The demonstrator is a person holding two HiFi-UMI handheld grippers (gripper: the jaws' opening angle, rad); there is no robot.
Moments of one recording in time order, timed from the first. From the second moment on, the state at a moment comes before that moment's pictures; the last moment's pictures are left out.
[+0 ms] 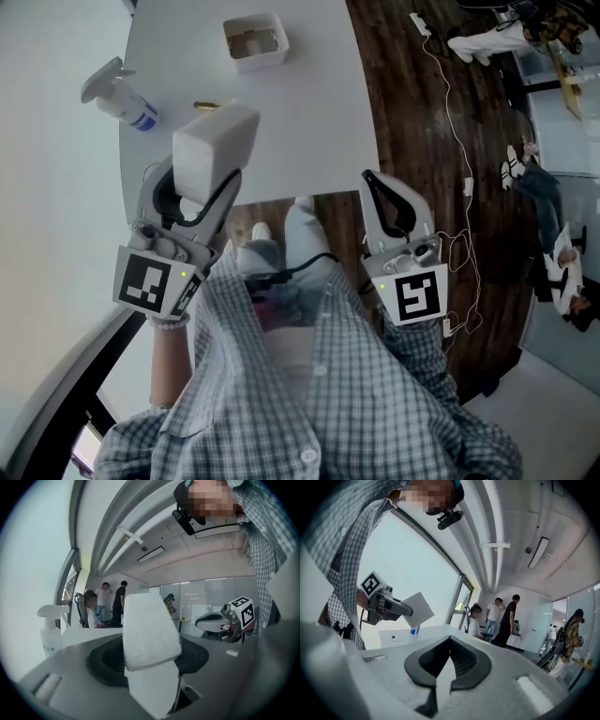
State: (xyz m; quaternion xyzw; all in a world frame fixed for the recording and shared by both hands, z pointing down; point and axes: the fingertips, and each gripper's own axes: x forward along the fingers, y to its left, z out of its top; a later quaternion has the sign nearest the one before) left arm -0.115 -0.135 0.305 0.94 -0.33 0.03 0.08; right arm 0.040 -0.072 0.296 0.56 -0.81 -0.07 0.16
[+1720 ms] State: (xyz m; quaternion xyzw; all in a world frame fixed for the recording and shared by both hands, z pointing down) left arm -0.080 -0.261 0.300 0.89 -0.44 0.07 0.06; right arm 0.090 -0.232 0.294 0.46 -0.88 -0.07 0.12
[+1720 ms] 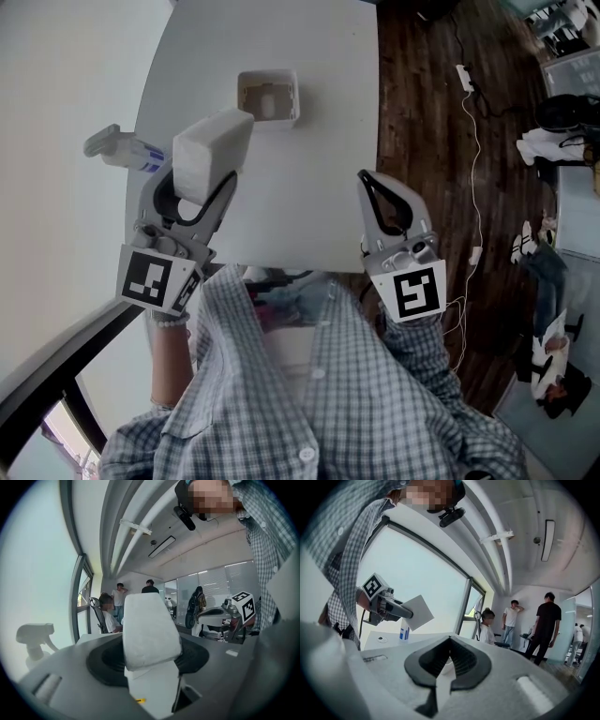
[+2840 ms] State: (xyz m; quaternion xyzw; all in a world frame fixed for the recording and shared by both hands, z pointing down) left arm -0.046 -0.358 0.361 0.89 -0.43 0.13 0.08; right arm 0.137 -0.254 0.326 0.47 -0.87 -0.04 0.13
